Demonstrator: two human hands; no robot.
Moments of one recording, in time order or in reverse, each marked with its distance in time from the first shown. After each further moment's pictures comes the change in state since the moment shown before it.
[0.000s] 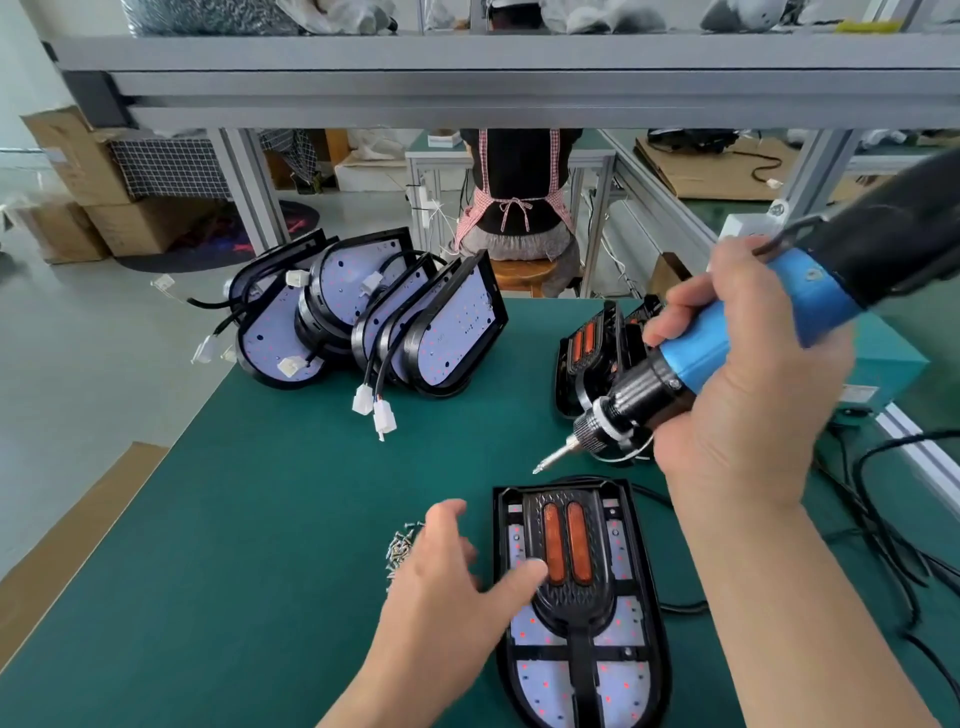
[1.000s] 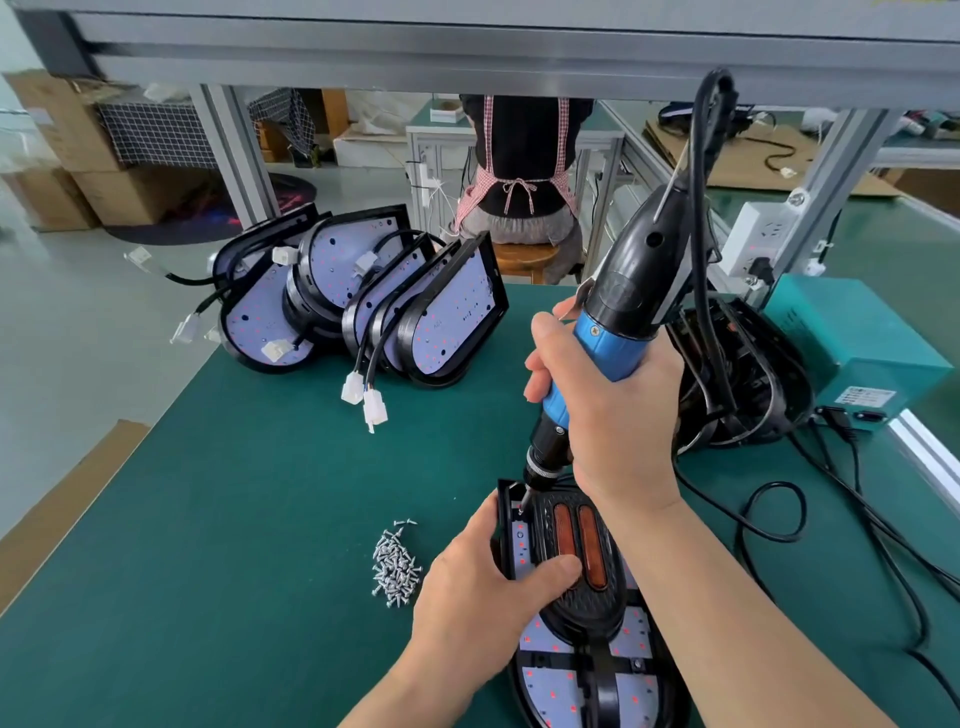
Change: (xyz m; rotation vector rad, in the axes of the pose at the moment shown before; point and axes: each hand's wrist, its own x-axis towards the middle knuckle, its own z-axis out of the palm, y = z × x) left_hand 0.020 0.004 0.032 -0.300 -0.161 -0.061; right_hand -0.008 0.074 -0.011 -0.352 -0.340 0.045
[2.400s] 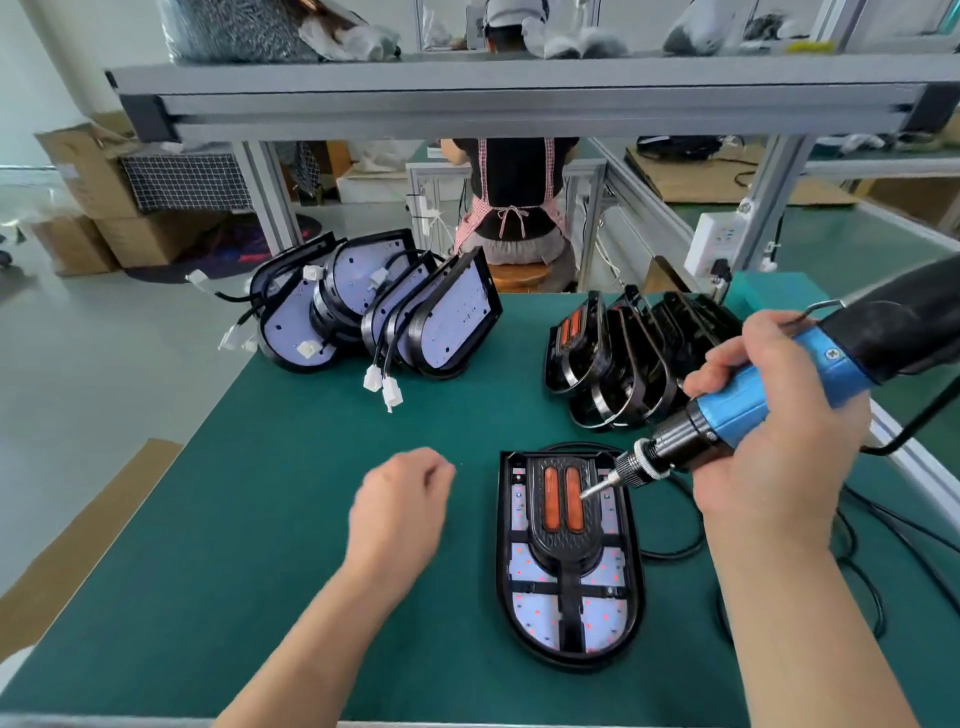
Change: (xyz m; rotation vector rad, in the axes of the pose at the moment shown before) left_hand -0.006 0.001 -0.057 0.523 0.394 0.199; right_hand -0.055 -0.076 -0.074 0.308 0.354 -0.051
